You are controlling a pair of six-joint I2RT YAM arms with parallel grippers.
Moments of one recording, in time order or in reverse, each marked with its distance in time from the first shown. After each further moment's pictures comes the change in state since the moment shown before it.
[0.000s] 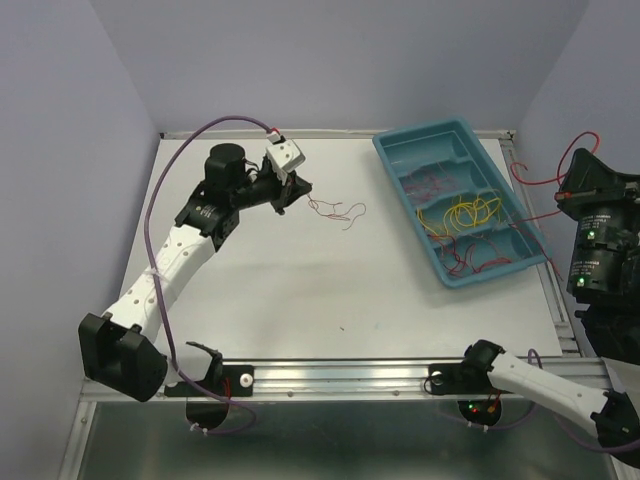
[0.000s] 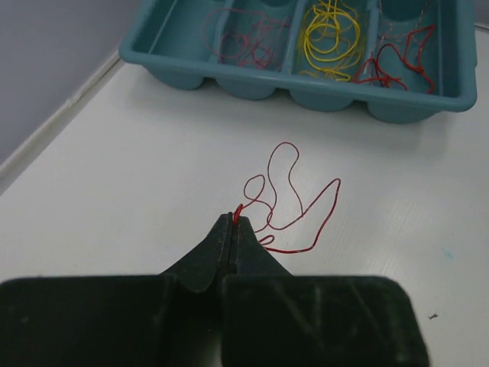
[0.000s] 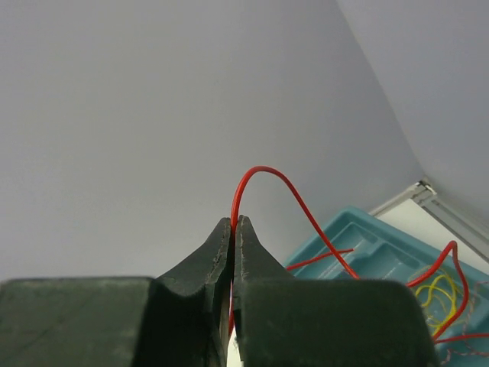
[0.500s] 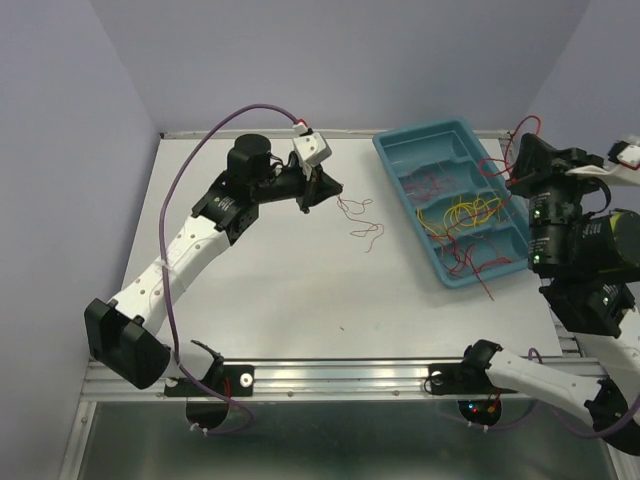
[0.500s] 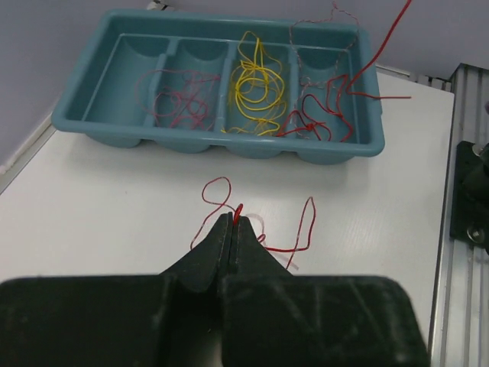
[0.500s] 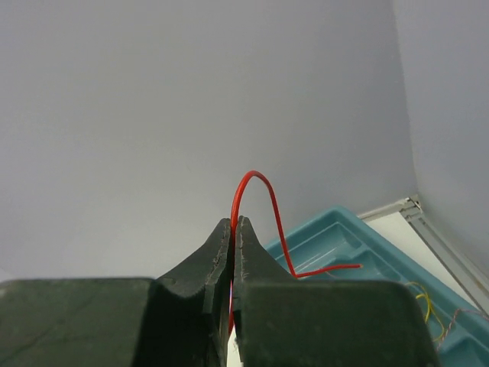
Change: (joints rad) left arm -0.150 0.074 0.173 -0.018 0.024 -0.111; right arm 0.000 0.052 -0.053 -0.006 -0.090 -0.103
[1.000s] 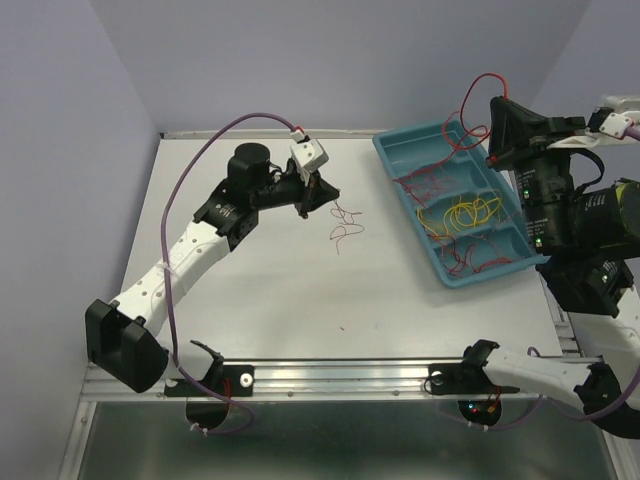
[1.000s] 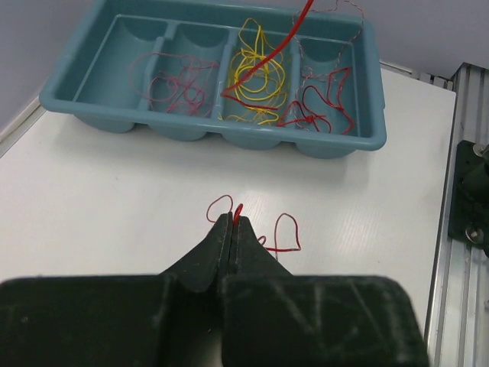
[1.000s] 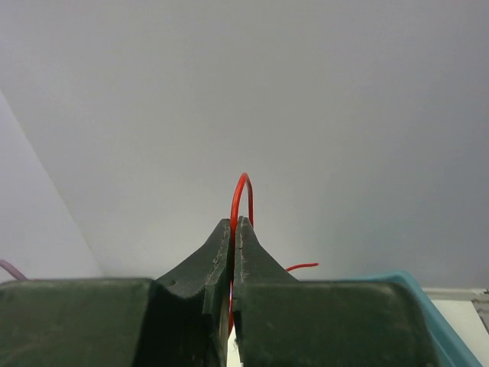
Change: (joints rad) left arm -0.010 -0.021 -0.091 0.063 -0.016 -0.032; right arm 0.000 0.177 0.183 -0.007 -0.347 -0.103
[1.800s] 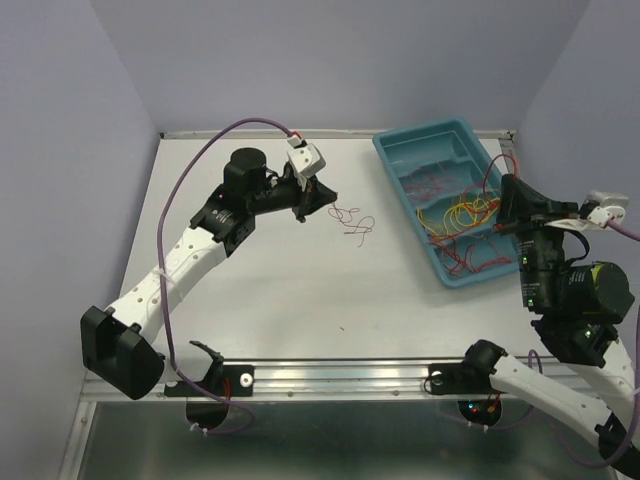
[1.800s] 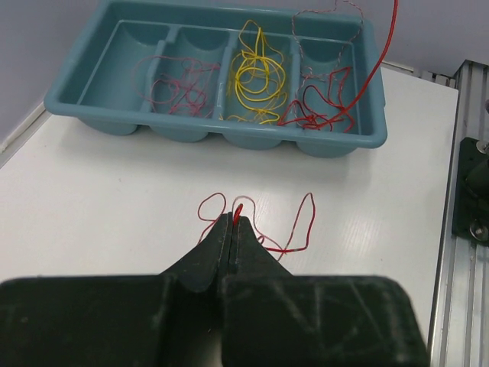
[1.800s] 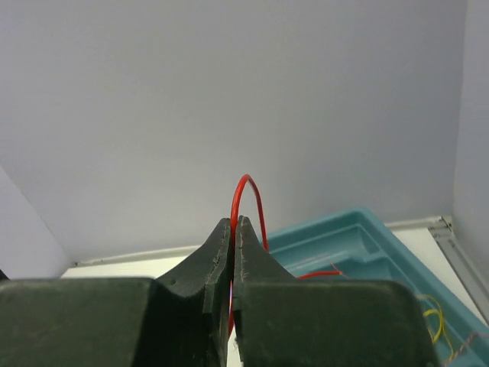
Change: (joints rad) left arm 0.000 -0.033 -0.039 0.021 -0.003 0.016; right arm 0.000 -0.384 -0.511 0.122 0.089 0.029
